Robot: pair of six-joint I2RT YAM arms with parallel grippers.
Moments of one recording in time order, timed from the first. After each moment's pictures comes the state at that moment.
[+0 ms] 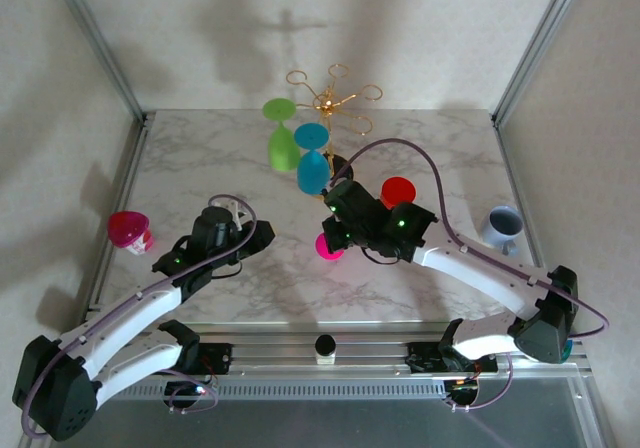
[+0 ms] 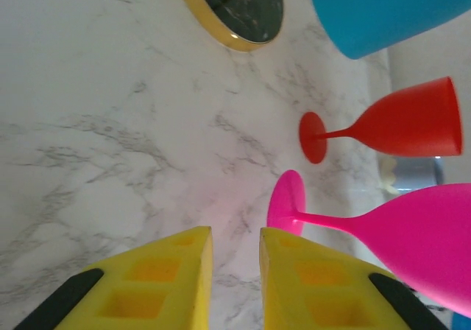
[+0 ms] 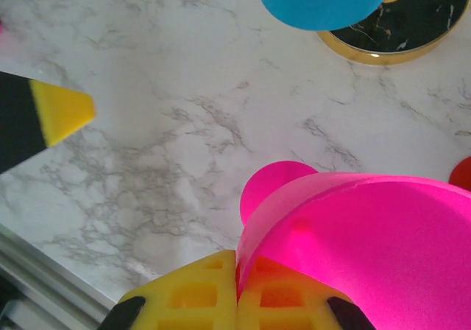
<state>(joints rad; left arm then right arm) -0.50 0.93 0.55 -0.20 0.16 -0.89 1.01 1.35 1.28 -0.83 0.18 0.49</state>
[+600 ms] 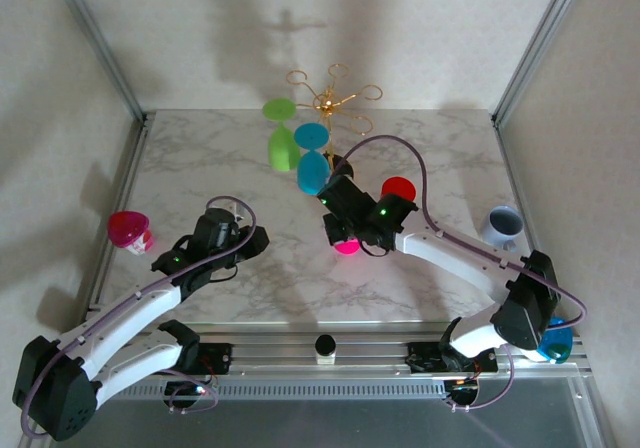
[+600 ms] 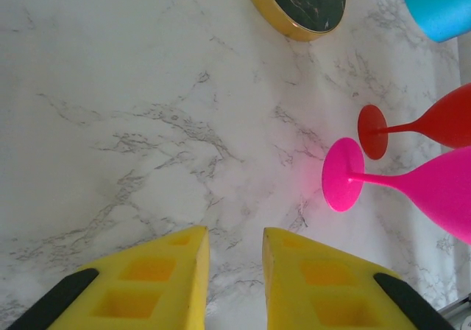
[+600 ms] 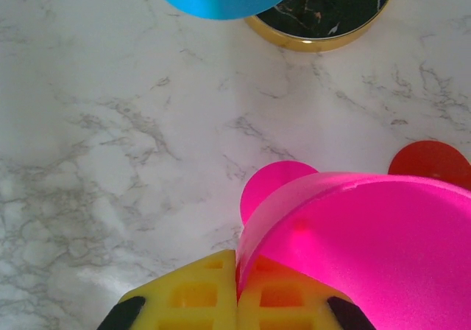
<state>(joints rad) -0.50 0.93 0.56 -0.32 0.09 -0.83 0.94 1.47 1.28 -0.83 0.27 0.48</state>
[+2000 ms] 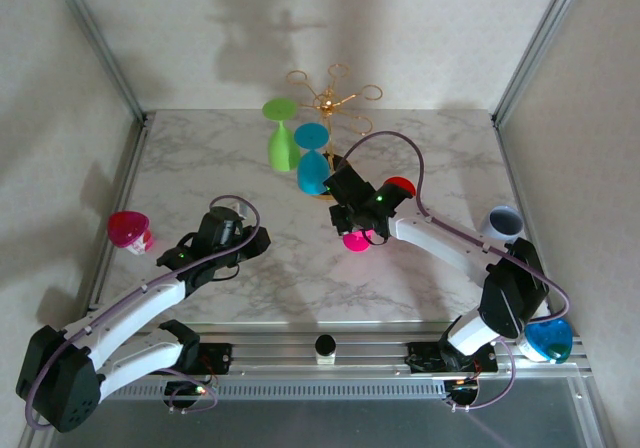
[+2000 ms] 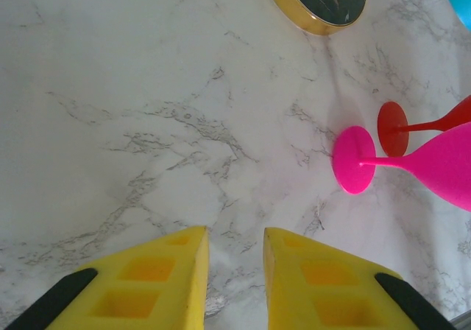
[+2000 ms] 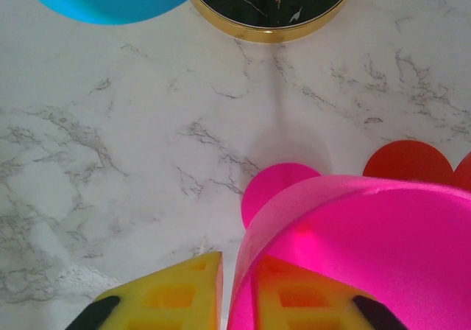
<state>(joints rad) -0.50 0.98 0.57 -0.31 0.08 -0.82 0.84 1.55 1.28 -0.81 0.23 0.43</state>
